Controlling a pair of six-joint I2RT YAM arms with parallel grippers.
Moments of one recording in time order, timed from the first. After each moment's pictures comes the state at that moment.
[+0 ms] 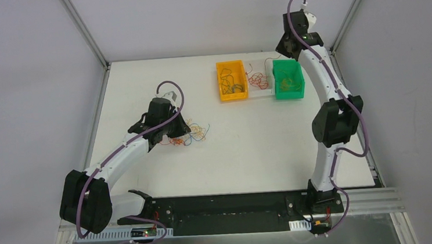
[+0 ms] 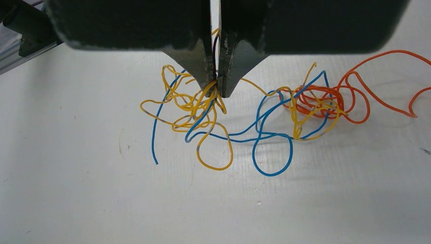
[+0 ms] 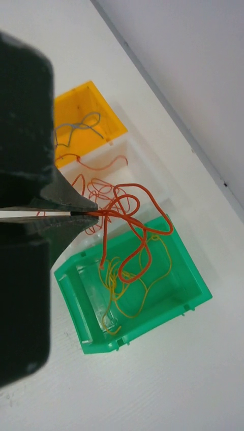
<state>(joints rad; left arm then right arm) -0.41 1.24 0.77 -0.28 0.13 -0.55 0.18 1.96 2.04 -0.77 0.29 0.63</state>
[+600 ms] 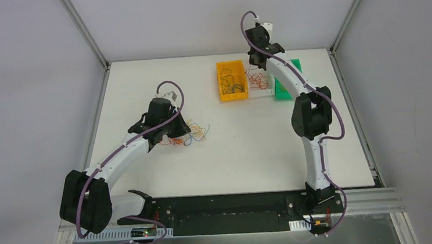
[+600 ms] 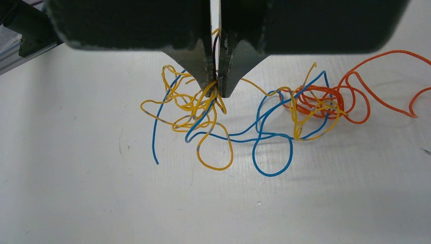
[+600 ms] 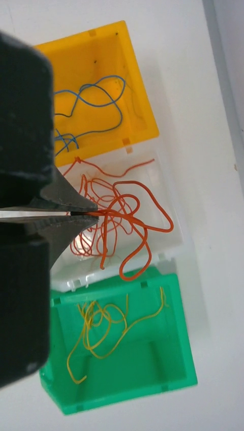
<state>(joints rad) -0.41 1.24 0.77 -0.28 0.13 -0.55 0.36 2.19 2.09 -0.64 0.48 0.36</state>
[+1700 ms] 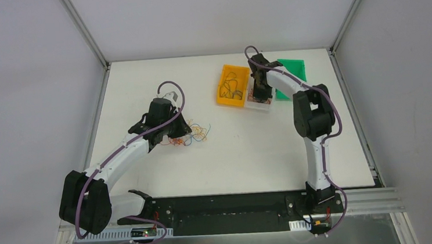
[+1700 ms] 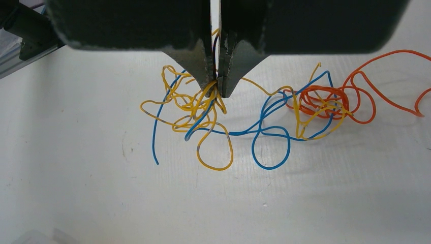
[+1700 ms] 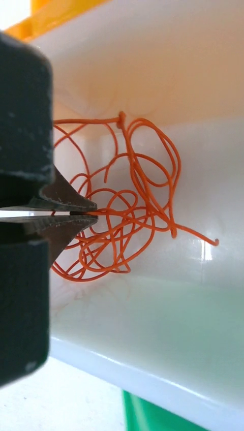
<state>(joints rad) -0.42 1.24 0.77 -0.28 0.13 -0.55 0.35 2.20 1.78 -0.83 0.23 0.50</state>
